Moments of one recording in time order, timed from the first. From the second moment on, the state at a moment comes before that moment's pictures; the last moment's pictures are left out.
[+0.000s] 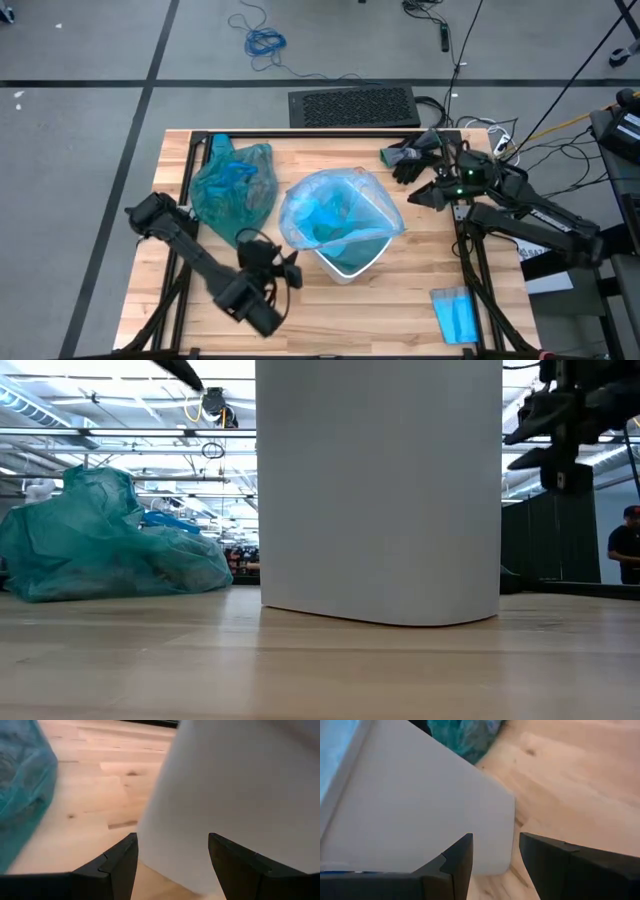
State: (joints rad) left arm -0.69 1.84 1.63 -1.38 -0.97 -2.09; right arm -0.57 0.43 0.49 -0.59 -0.53 0.71
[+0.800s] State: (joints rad) left arm -0.55 1.83 1.53 -1.02 -0.91 -1.79; right arm -0.34 0.55 0.30 -0.01 -0.47 1.03
